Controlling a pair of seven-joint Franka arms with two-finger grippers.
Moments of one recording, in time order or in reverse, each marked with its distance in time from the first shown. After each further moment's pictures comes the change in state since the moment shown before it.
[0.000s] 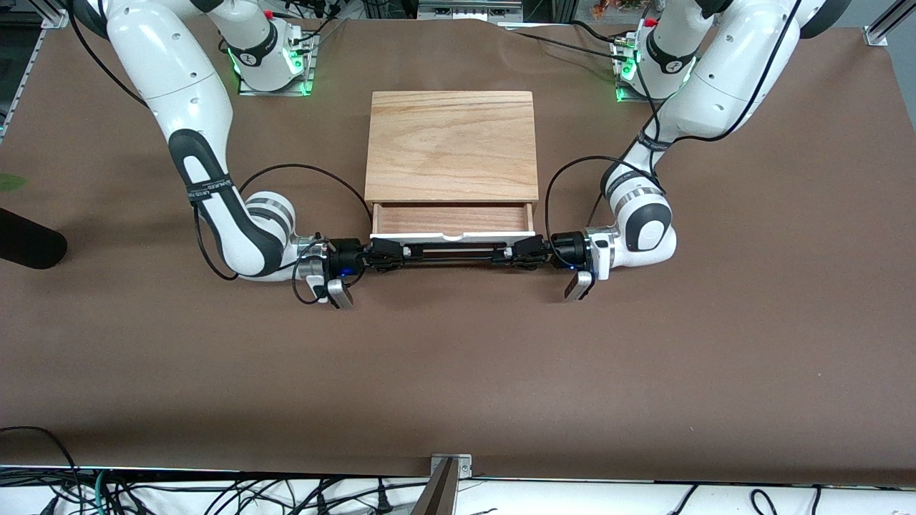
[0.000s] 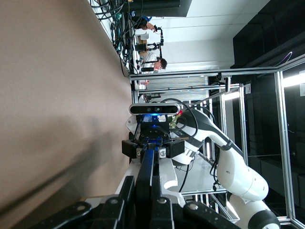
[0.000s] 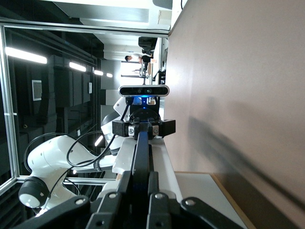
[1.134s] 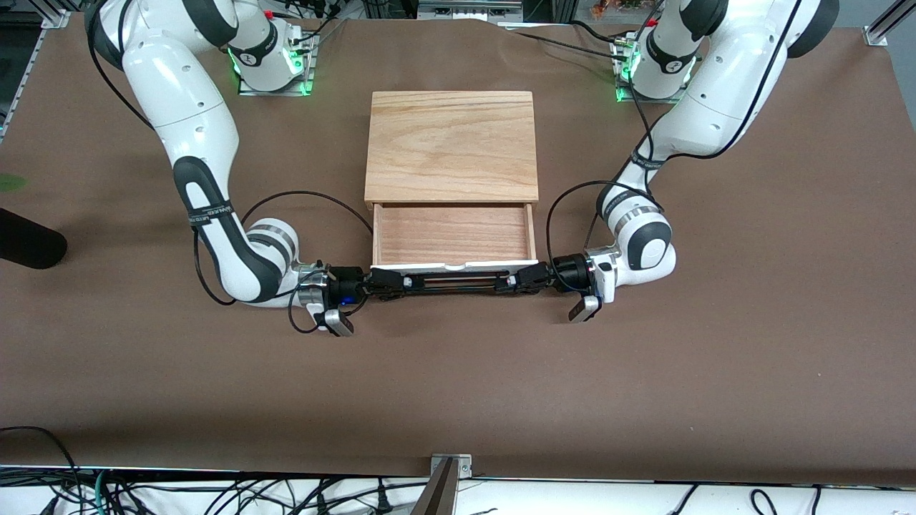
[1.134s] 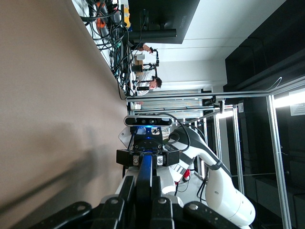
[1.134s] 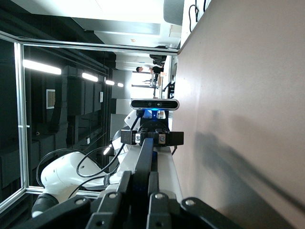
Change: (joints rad) left arm -0.035 0.094 0.054 0.141 -0.083 -0.008 -0.042; right arm -0.005 0.159 0.001 0.240 0.013 -0.012 0.046
